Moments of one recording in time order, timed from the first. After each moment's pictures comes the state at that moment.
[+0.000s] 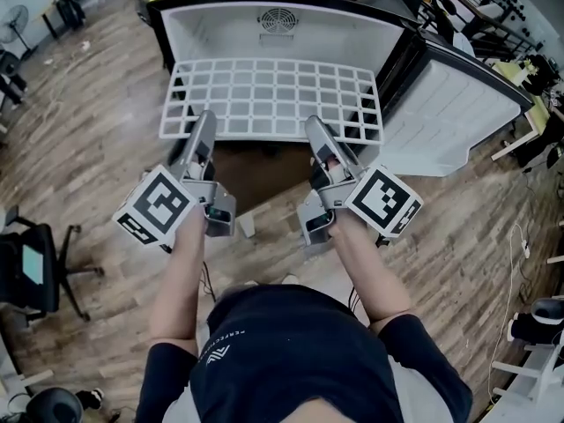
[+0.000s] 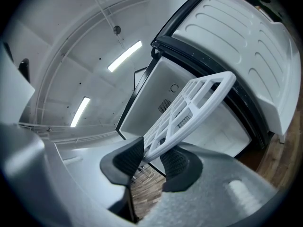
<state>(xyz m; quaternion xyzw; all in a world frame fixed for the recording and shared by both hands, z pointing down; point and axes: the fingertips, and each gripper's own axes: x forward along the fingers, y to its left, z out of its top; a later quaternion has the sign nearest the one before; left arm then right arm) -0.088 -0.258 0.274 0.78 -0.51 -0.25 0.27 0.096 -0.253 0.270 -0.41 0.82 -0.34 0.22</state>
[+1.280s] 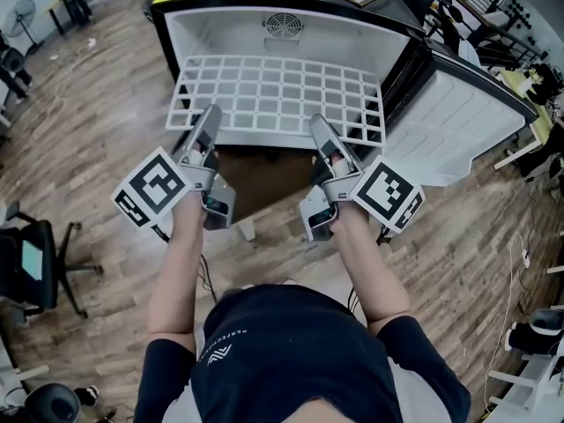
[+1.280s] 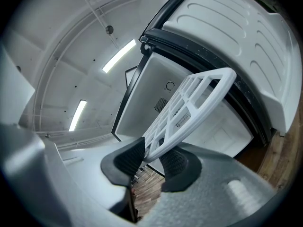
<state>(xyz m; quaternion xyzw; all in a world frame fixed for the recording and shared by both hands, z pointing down) -0.084 -0.285 0.276 0.78 -0.48 -0.25 0.32 0.099 -0.275 0.271 -0.41 0.80 -0.37 0.22</state>
